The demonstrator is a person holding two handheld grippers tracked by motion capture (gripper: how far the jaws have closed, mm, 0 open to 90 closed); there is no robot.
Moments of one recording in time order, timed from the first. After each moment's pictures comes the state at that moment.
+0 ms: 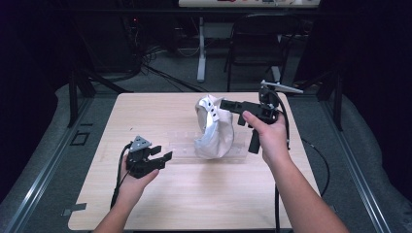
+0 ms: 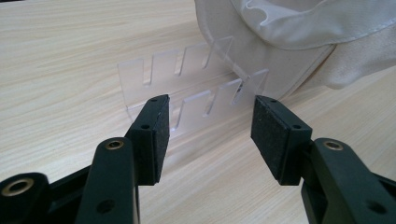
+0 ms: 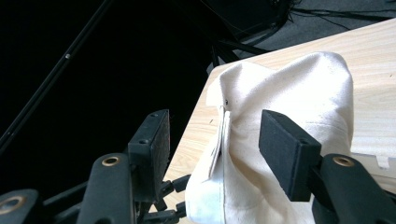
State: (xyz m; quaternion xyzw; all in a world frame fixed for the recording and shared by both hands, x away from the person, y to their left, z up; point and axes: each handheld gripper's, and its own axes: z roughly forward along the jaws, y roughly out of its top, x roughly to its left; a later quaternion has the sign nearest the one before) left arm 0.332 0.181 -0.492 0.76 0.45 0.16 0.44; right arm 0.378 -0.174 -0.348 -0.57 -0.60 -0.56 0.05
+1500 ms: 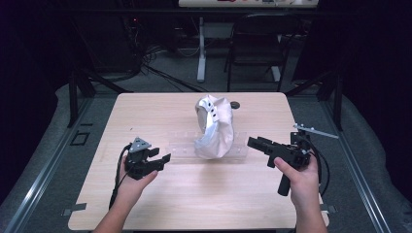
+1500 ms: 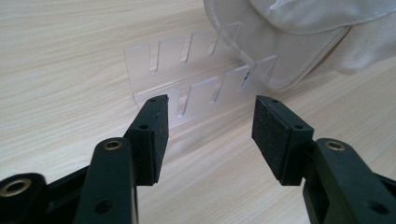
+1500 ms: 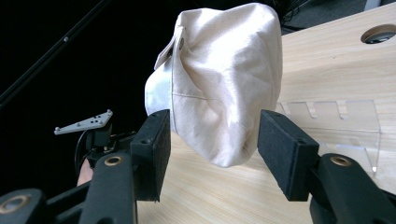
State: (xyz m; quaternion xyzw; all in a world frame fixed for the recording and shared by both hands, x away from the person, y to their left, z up) left arm 0.329 0.183 -0.493 0.77 0.46 0.15 0.42; right arm 0.292 -0.238 -0.401 -0.54 -0.61 -0.58 0.00
